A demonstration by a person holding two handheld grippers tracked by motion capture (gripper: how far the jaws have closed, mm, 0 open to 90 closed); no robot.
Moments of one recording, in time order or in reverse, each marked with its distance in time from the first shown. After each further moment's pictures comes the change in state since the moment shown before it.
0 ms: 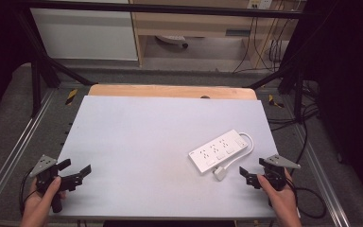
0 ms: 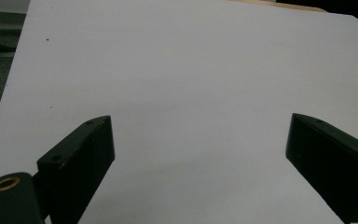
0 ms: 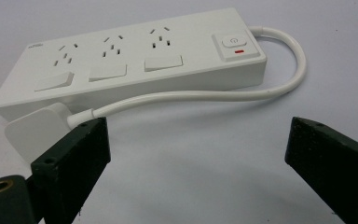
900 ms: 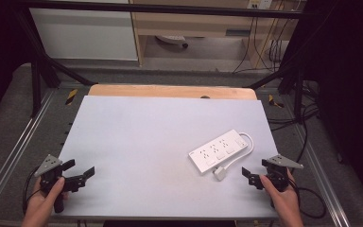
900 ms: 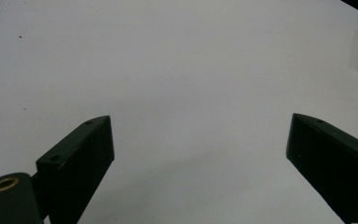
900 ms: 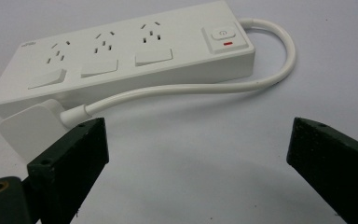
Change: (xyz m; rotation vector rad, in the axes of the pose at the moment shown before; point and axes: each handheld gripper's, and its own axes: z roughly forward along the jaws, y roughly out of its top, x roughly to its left) left arm -0.007 -0.001 0.005 0.031 -0.042 0.051; right arm -0.005 -0.001 -0.004 0.018 -0.008 0.030
